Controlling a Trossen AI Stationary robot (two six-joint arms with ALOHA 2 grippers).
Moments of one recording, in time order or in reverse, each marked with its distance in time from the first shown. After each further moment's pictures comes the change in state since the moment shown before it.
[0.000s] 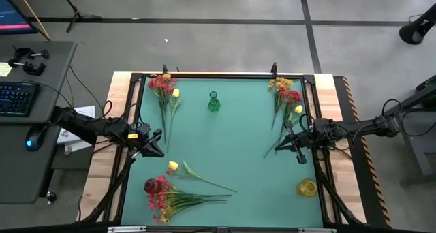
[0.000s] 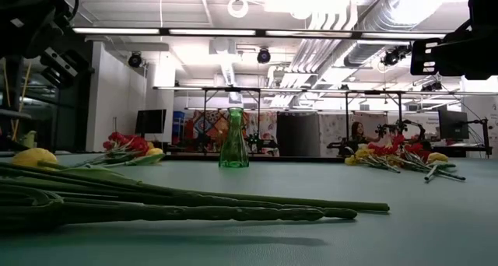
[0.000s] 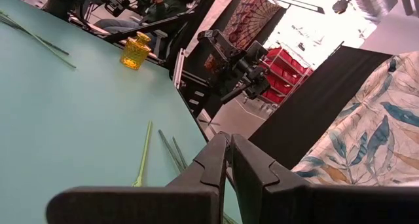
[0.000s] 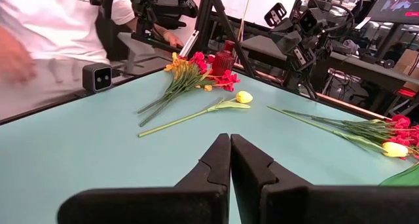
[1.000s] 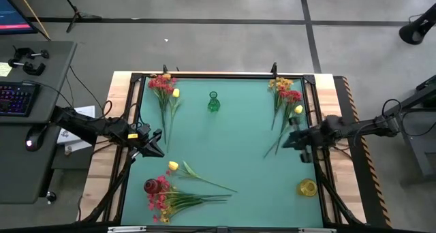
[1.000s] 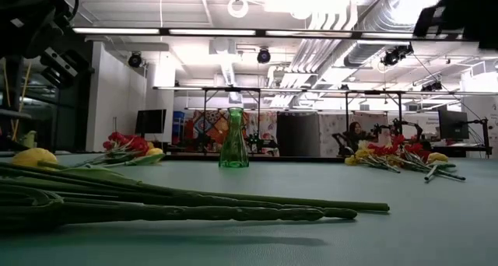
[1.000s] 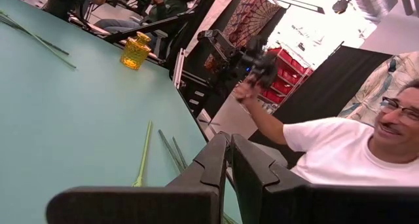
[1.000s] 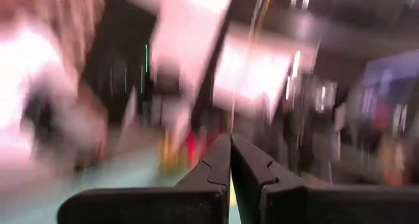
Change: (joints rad) left arm 0.000 0.000 0.000 0.000 0.000 0.000; right arm 0.002 0.000 0.000 0.413 -0.088 0.025
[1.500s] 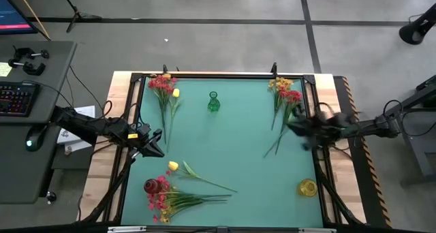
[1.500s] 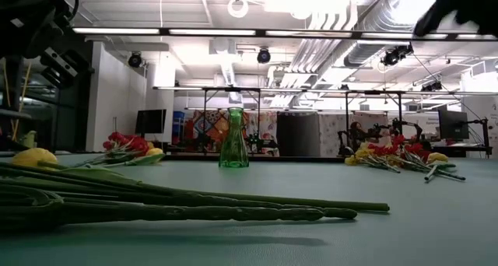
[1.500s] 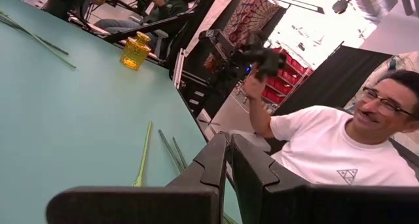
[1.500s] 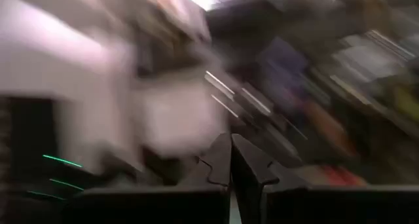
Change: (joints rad) left arm 0.000 0.000 0.000 0.001 0.000 0.000; right arm -0.033 0.023 0.011 0.082 0.444 0.409
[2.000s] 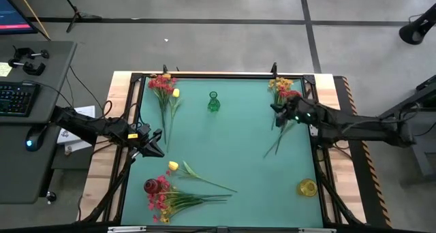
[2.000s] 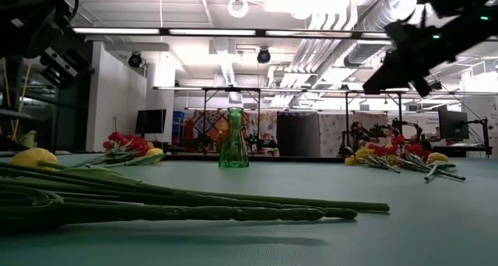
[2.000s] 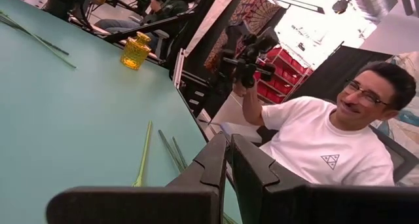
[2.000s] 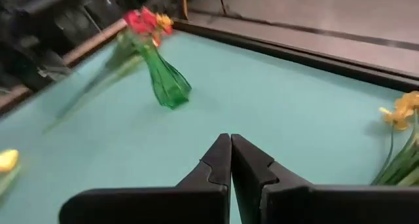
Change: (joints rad) left arm 0.000 0.000 0.000 0.000 0.000 0.000; right arm -0.365 0.479 0.355 -0.722 0.176 0.328
